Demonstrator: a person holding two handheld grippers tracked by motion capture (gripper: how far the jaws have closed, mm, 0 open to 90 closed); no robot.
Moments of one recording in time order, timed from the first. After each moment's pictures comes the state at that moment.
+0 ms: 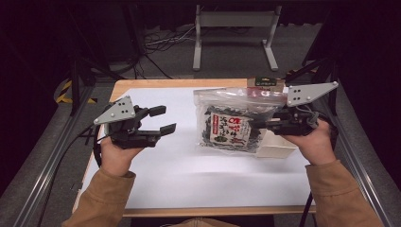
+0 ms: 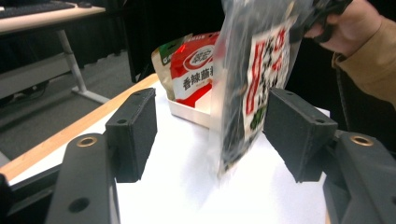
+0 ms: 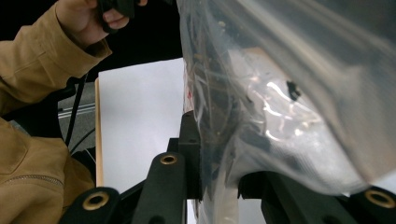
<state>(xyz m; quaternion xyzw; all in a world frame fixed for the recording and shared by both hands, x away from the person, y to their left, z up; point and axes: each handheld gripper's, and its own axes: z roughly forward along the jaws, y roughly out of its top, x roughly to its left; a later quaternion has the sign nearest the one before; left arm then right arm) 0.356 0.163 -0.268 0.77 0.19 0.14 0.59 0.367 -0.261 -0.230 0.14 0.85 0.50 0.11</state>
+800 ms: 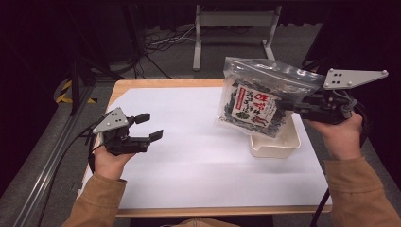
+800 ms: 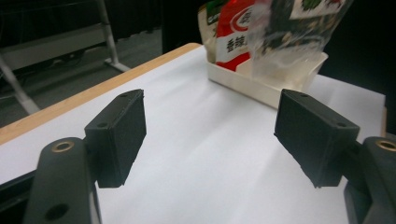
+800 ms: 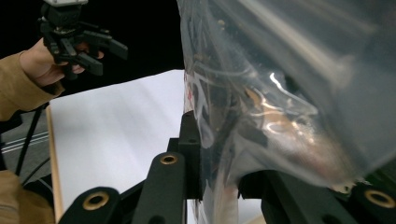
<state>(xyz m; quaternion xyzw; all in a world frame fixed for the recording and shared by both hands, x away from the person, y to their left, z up) 0.369 0.195 -0.322 0.77 0.26 0.17 0.56 0.362 -0.312 -0.194 0.21 0.81 0.52 0.19</state>
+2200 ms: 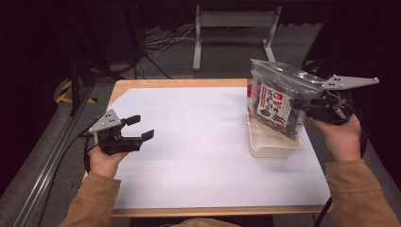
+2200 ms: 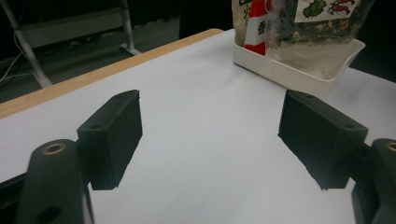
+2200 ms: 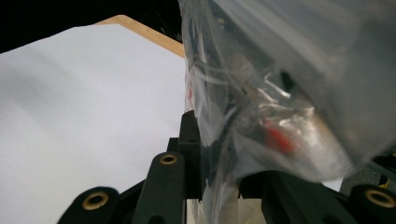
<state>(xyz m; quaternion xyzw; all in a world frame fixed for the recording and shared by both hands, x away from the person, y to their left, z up) 0.382 0.218 -0.345 0.77 0.30 0.17 0.54 0.385 -0.345 -0.233 0.37 0.79 0.41 0.25</state>
